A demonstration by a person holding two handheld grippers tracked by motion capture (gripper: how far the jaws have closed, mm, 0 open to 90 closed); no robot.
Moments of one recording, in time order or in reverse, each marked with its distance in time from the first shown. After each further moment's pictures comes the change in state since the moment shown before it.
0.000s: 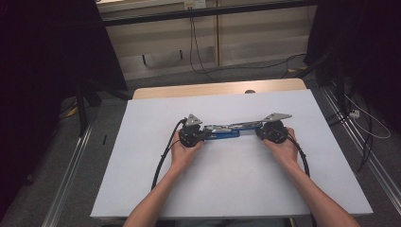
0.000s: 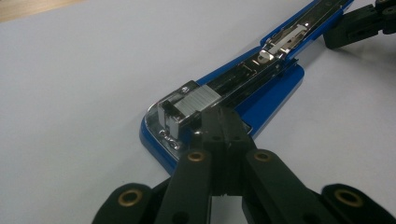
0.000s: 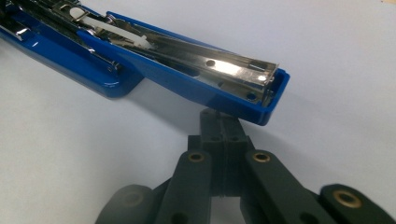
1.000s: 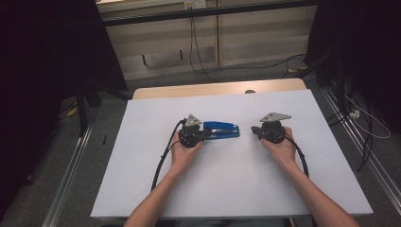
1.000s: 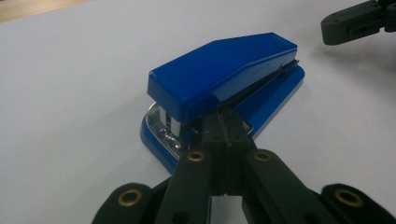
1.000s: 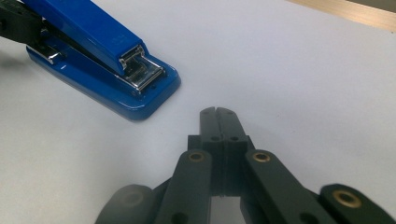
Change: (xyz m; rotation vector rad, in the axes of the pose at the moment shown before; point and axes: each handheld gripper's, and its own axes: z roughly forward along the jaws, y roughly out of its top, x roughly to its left) left arm 0.001 -0.002 0.000 -0.015 -0.003 -0.019; right arm 0.006 0.003 0.001 -0.081 0.035 -0.022
